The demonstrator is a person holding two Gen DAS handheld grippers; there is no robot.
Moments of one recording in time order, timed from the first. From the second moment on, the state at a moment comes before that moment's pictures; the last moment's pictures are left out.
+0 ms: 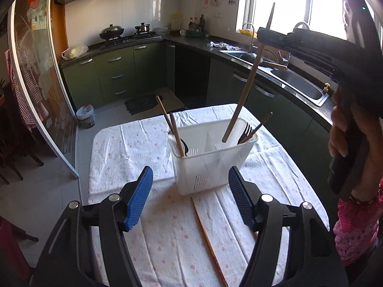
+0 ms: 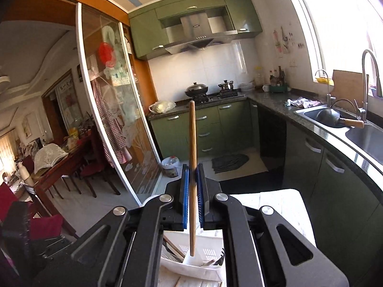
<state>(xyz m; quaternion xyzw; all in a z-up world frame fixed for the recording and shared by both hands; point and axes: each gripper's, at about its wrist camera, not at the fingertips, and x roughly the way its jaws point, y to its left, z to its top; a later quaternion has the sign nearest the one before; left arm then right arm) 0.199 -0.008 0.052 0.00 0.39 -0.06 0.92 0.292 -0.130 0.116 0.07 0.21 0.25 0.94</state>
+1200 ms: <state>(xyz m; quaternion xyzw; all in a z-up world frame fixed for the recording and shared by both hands) 0.251 -0.046 -0.129 -0.04 0.61 0.05 0.79 0.140 -0.234 0.069 0.02 0.18 0.27 0.95</state>
